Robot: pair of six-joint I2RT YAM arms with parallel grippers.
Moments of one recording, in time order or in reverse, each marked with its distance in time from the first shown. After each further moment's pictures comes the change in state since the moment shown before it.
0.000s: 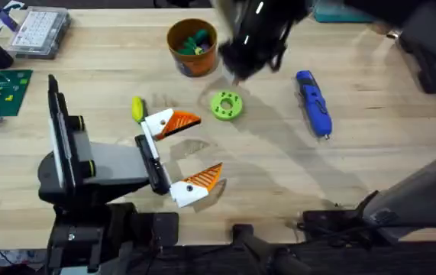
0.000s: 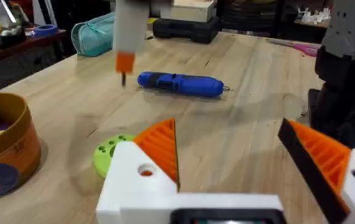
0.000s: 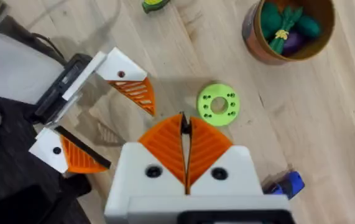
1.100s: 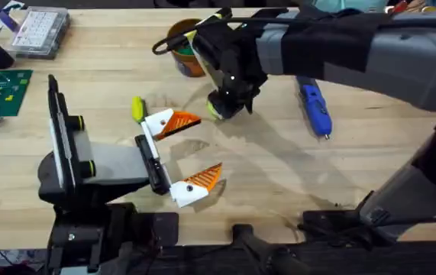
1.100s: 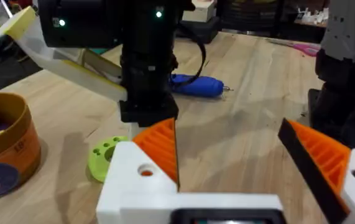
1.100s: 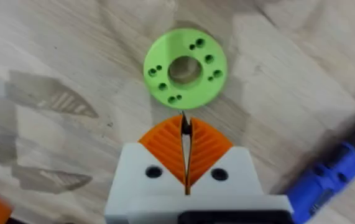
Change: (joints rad) left arm 0.000 0.000 0.000 0.000 0.000 0.000; right arm 0.059 0.090 -0.366 0.392 0.003 0.002
